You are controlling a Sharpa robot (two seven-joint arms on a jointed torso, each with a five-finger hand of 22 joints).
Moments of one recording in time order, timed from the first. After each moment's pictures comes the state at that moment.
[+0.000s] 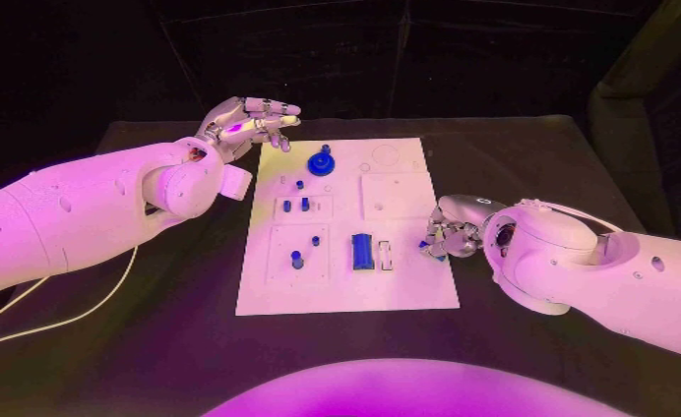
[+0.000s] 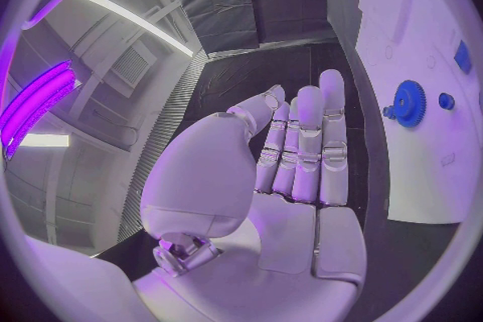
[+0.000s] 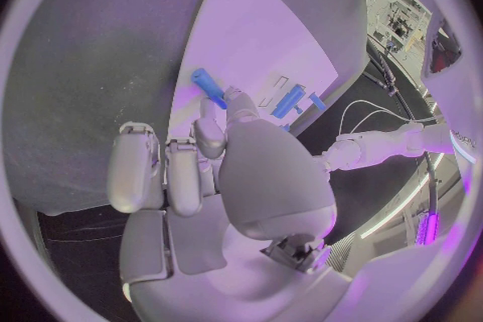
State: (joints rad) left arm 1.22 -0.80 -0.11 1.33 -0.05 -0.11 0.40; left_hand 1.31 -0.04 0.42 -0.12 0.08 0.96 0.17 0.24 0.07 0.90 0.11 0.54 0.09 1.10 0.03 1.04 0.49 0.18 1.12 0.13 0.62 0.72; right arm 1.02 -1.00 -0.03 1.89 -1.52 -0.15 -0.67; right_hand 1.43 0.03 -0.16 0.19 0.50 0.99 0.08 0.35 0.29 1.35 0.00 1.08 1.16 1.46 -0.07 1.46 1.31 0.09 1.43 0.04 1.40 1.25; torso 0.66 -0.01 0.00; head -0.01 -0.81
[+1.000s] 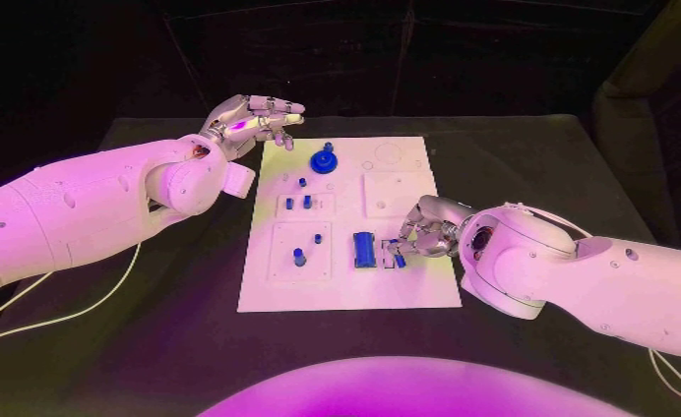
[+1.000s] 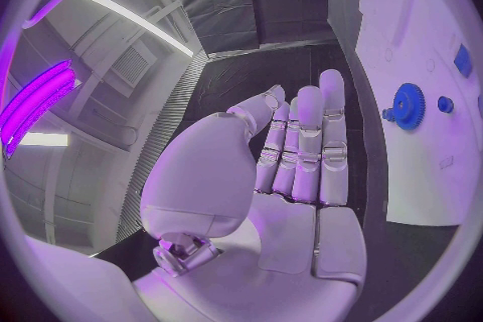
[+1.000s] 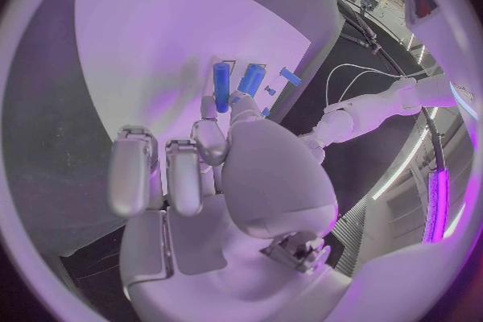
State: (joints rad) left arm 1.22 -0.80 -0.11 1.33 -0.05 -0.10 0.39; left_hand 1.31 -0.04 0.42 -0.12 0.08 0.96 0.17 0.24 0.07 0.90 0.11 0.54 0.09 1.10 0.03 1.04 0.49 0.18 1.12 0.13 0.62 0.72; right arm 1.02 -0.91 -0.03 1.90 -1.30 -0.28 -0.70; right_hand 1.40 0.02 -0.15 0.23 0.53 1.02 0.07 0.35 0.30 1.39 -0.01 1.14 1.22 1.46 -0.07 1.48 1.31 0.07 1.45 0.03 1.42 1.29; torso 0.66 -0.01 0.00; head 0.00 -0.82
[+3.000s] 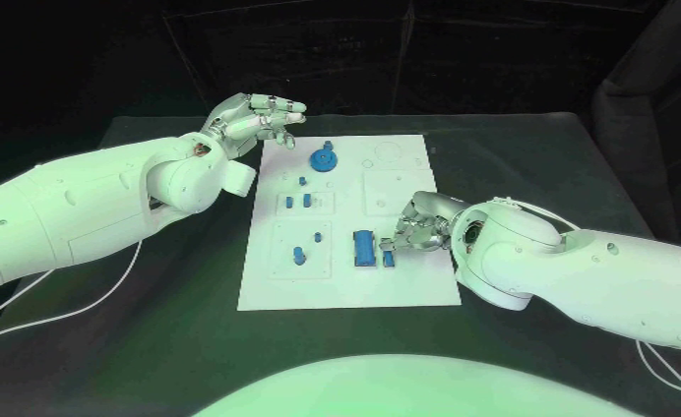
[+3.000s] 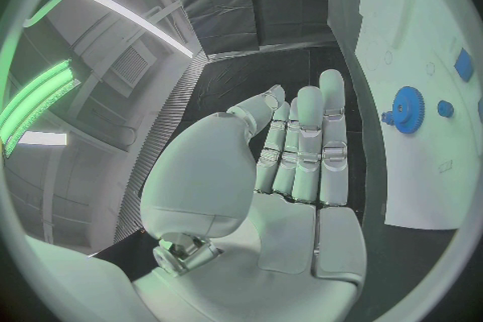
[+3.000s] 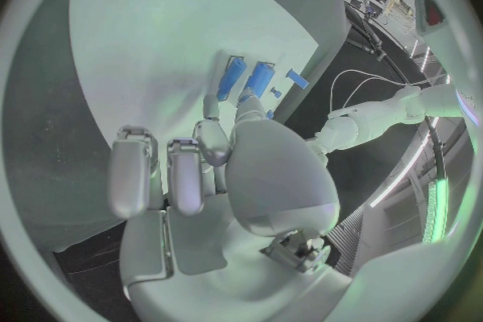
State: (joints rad) left arm 1.22 -0.80 -0.11 1.33 -0.05 -0.09 0.39; left_hand 1.31 -0.04 0.42 -0.12 0.08 0.96 0.17 0.25 0.07 0.90 0.11 0.54 0.09 1.10 0.03 1.04 0.48 0.18 1.12 0.13 0.62 0.72; right arm 1.02 -0.87 -0.03 1.85 -1.36 -0.26 -0.70; right_hand 1.30 -0.01 -0.23 0.27 0.24 1.04 0.06 0.34 0.34 1.39 -0.01 1.14 1.22 1.47 -0.08 1.48 1.31 0.07 1.45 0.03 1.42 1.30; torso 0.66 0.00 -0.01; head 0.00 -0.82
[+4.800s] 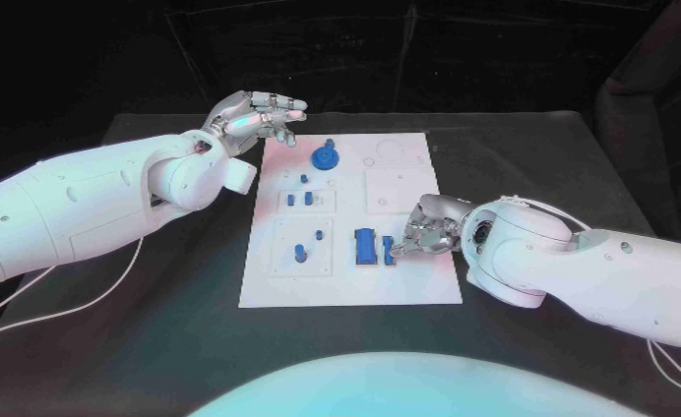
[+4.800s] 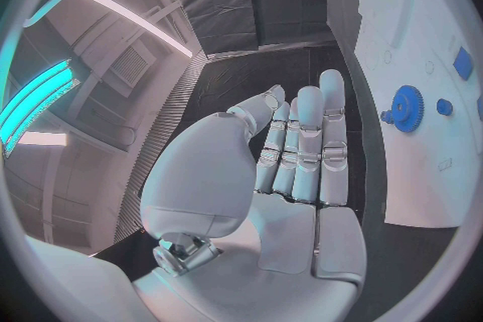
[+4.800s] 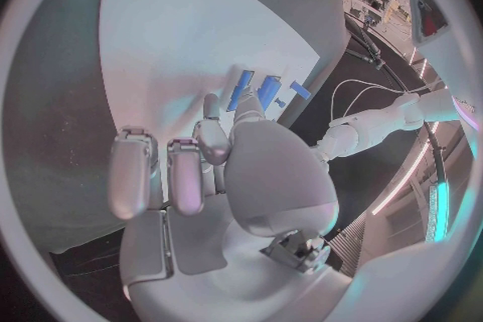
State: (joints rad) left arm 1.22 -0.80 -0.11 1.33 -0.05 -0.09 0.38; left_hand 1.31 -0.04 0.42 -0.12 0.08 0.96 0.17 0.25 0.07 0.90 0.11 0.54 0.09 1.10 0.03 1.04 0.48 0.18 1.12 0.13 0.62 0.72; right arm 1.02 -0.91 -0.03 1.85 -1.34 -0.20 -0.64; right_hand 1.31 0.00 -0.26 0.25 0.15 1.03 0.07 0.34 0.36 1.39 -0.01 1.12 1.22 1.47 -0.08 1.47 1.31 0.07 1.45 0.03 1.42 1.29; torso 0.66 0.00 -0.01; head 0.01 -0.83
